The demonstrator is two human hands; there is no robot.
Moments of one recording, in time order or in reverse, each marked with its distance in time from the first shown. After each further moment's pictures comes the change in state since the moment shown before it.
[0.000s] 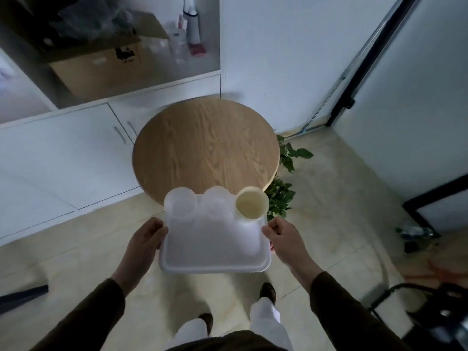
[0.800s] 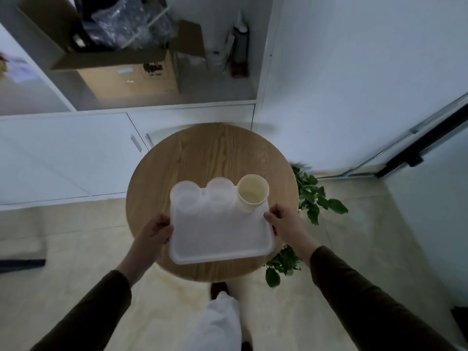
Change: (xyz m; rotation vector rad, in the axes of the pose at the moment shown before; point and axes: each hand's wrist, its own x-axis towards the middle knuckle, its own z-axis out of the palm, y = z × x) left_hand 0.166 0.072 0.087 -0.092 0.260 -0.107; right_hand 0.295 -0.108 -0.059 -0.191 -0.297 -0.111
